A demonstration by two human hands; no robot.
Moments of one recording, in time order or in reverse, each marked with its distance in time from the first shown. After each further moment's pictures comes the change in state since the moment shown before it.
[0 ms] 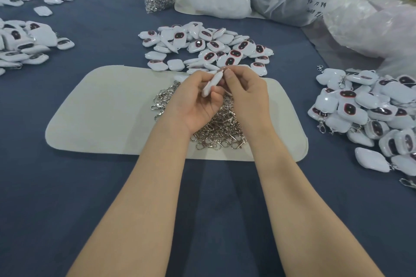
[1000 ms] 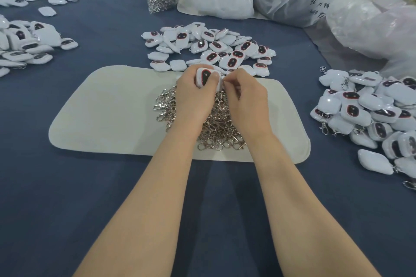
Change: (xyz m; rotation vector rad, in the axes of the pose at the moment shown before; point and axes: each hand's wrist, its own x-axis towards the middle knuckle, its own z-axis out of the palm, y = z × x) left_hand 0.007 -0.013 -0.005 0.836 0.418 0.638; right_hand 0.002 0.014 -0.001 -0.485 -0.008 -0.267
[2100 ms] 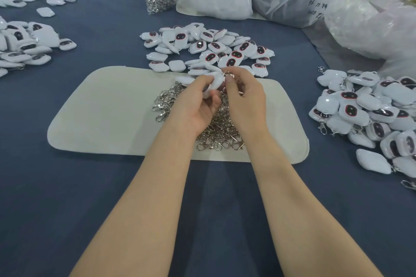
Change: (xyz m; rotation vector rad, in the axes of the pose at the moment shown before) left_hand 0.001 0.007 0.000 -0.769 -0.209 -0.595; right_hand 0.000 -0.006 0.004 0.275 0.035 0.227
